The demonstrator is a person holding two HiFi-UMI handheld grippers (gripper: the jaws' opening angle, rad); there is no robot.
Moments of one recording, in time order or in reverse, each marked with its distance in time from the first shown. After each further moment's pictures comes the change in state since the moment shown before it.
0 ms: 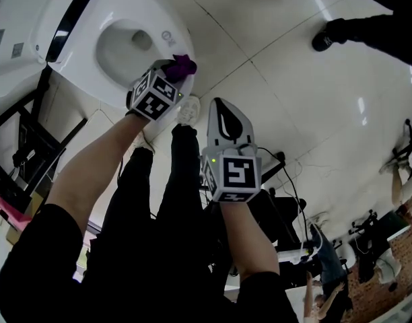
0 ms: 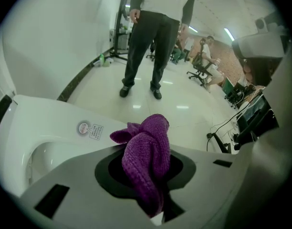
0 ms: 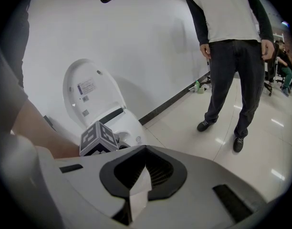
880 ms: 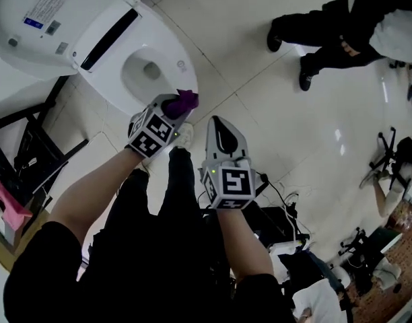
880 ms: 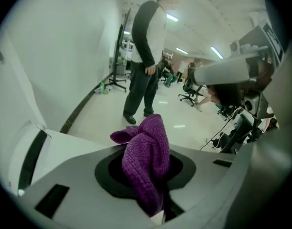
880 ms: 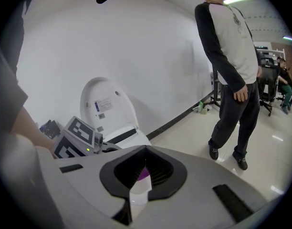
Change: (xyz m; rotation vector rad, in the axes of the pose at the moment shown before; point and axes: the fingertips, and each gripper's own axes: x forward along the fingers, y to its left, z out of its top) left arm -0.190 -0.067 0.060 0.049 -0.267 -0.027; right arm -0.101 0.082 0.087 -0.090 -0.151 -0.007
